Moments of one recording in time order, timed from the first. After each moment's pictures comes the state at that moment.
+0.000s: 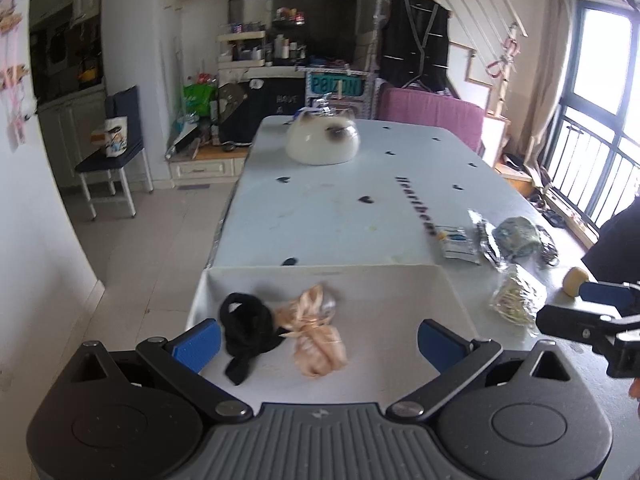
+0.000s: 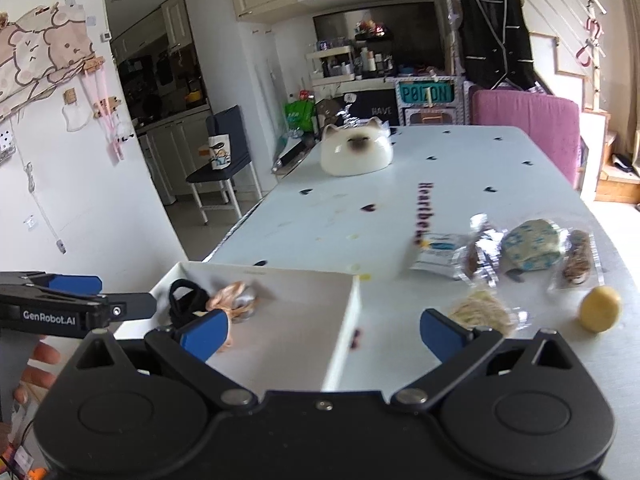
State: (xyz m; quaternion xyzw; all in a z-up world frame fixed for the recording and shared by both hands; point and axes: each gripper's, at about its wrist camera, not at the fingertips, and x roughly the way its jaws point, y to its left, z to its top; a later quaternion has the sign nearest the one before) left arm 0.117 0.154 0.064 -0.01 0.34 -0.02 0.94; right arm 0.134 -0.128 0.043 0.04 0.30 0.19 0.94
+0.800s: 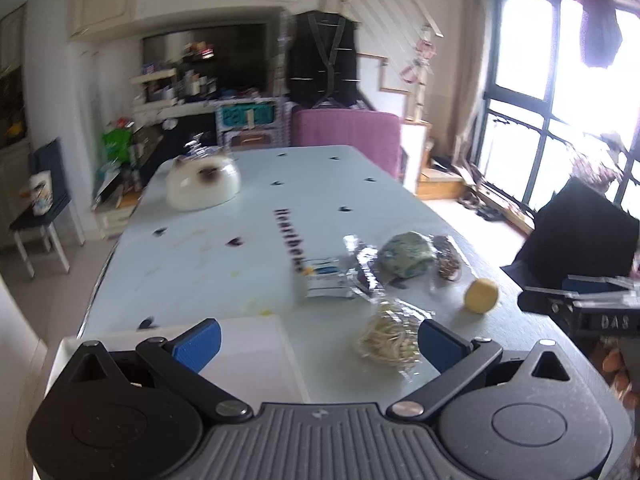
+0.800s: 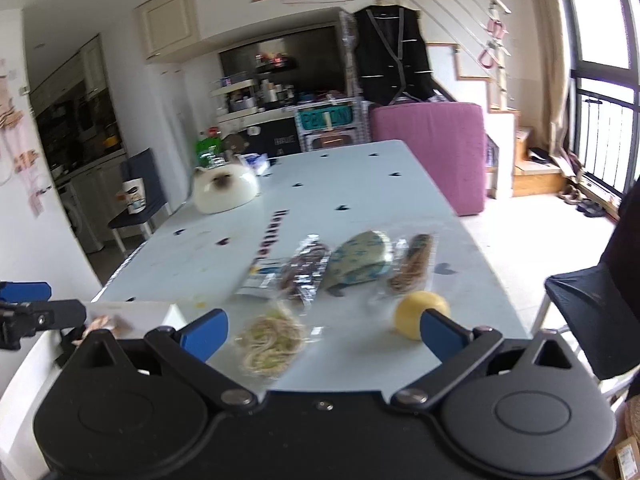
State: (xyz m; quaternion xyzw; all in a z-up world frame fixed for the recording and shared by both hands) left arm 0.135 0.012 0.072 0.03 0.30 -0.12 0.95; right arm 0.139 -0.296 0.035 0.07 0.27 0.07 0.96
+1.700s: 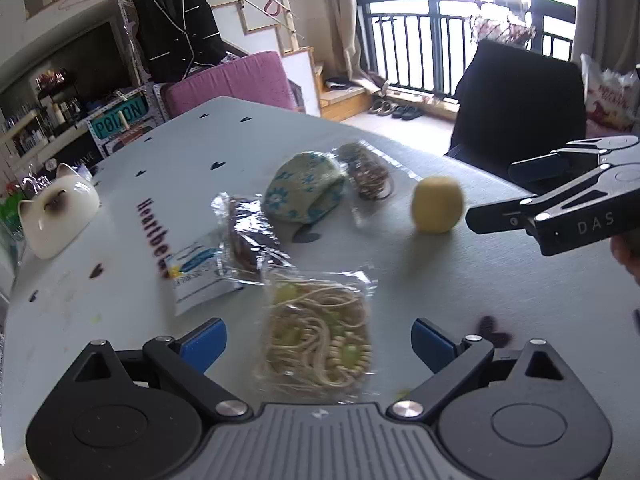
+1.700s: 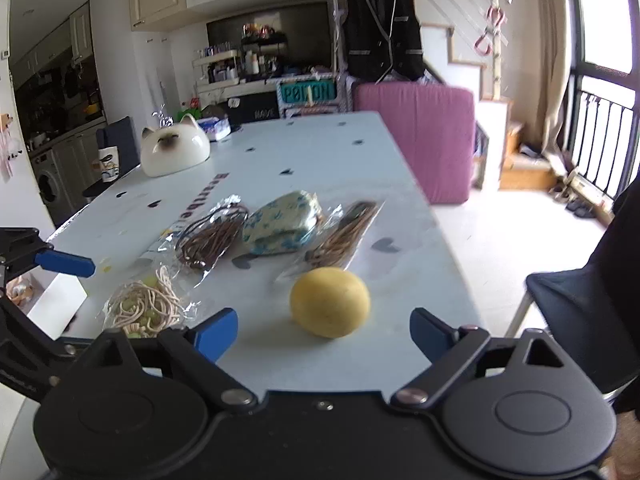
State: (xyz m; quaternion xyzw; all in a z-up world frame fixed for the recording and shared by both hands) left arm 0.231 -0.108 -0.028 0.20 0.34 -0.26 0.88; right arm 0.210 -0.359 -0.040 0.04 0.30 0.06 0.95
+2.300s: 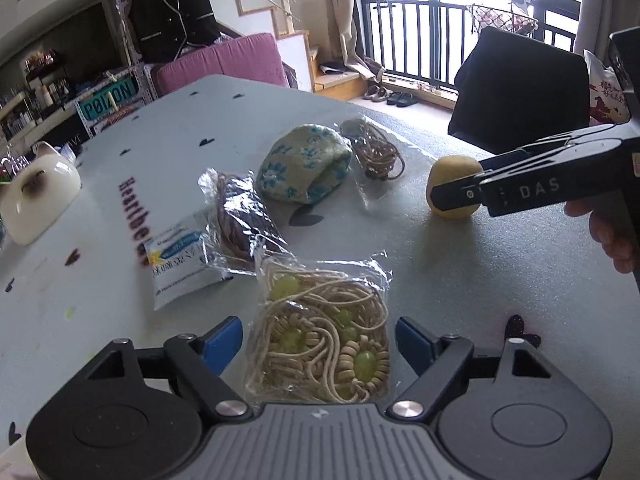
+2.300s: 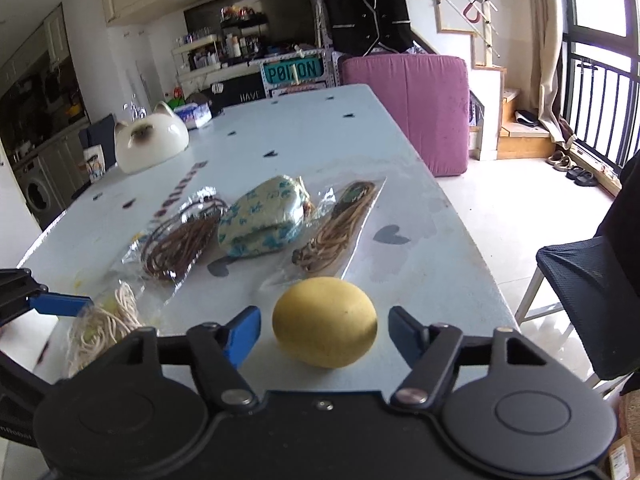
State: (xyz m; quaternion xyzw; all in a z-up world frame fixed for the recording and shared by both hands) left arm 0.261 -0.110 -0.053 0.19 0.37 -0.27 0.87; right arm 0.260 -0.354 -0.063 0.06 0.33 0.05 0.94
